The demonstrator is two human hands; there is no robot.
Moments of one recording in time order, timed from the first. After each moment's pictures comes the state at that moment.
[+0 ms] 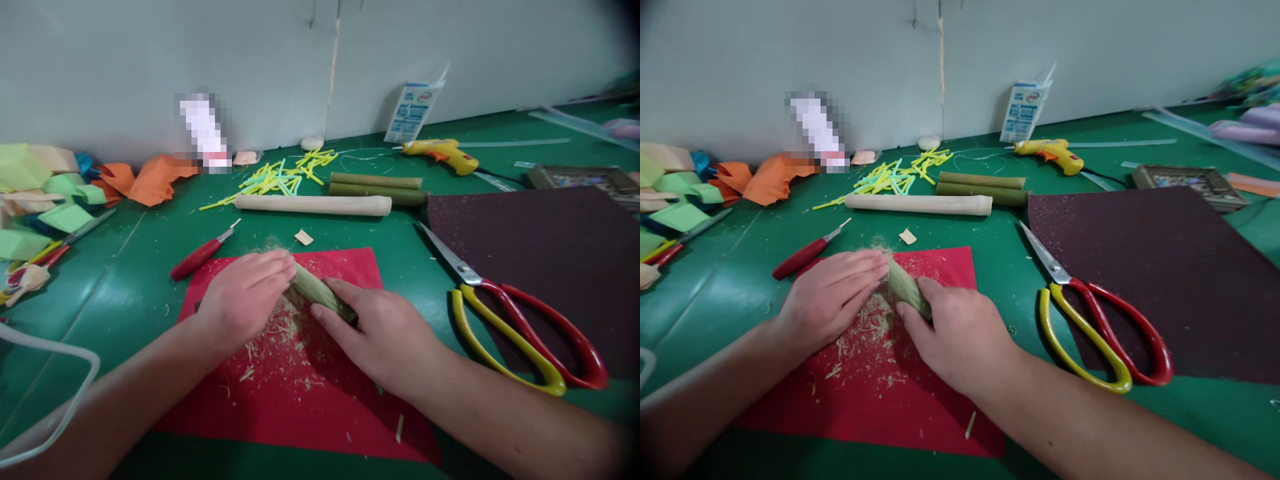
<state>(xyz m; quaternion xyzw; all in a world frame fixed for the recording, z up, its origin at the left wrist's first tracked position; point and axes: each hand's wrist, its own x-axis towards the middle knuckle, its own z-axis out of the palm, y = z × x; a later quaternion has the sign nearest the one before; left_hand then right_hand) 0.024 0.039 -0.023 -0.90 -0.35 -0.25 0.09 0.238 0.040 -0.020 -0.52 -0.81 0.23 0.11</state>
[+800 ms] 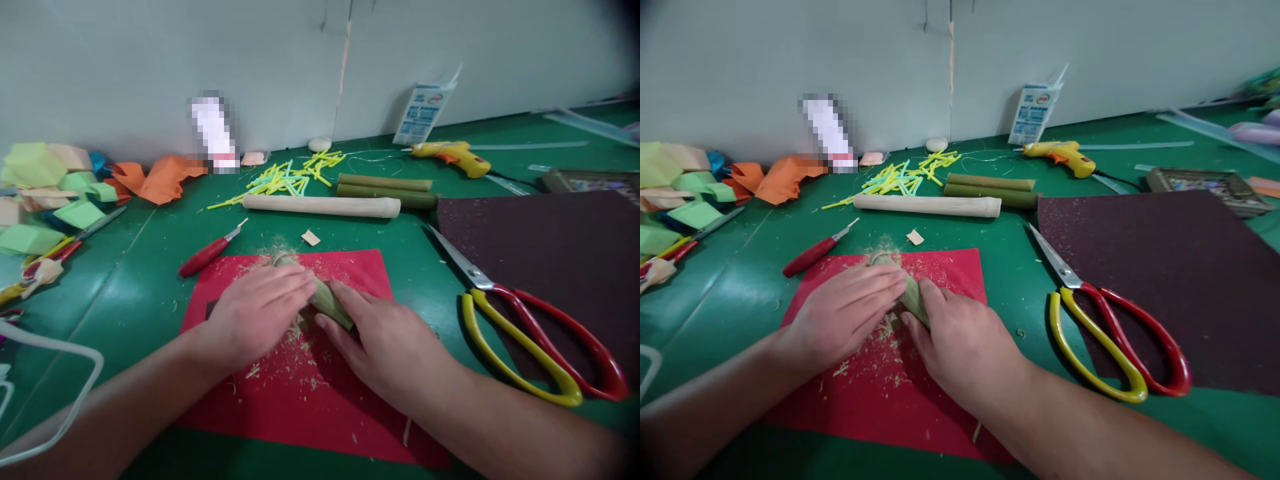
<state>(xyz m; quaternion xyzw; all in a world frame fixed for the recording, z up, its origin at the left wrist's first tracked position) 0.023 0.036 -0.026 -0.91 -0.33 -0.24 0.09 0.236 0.032 -0.026 -0.48 -0.86 0.13 0.12</state>
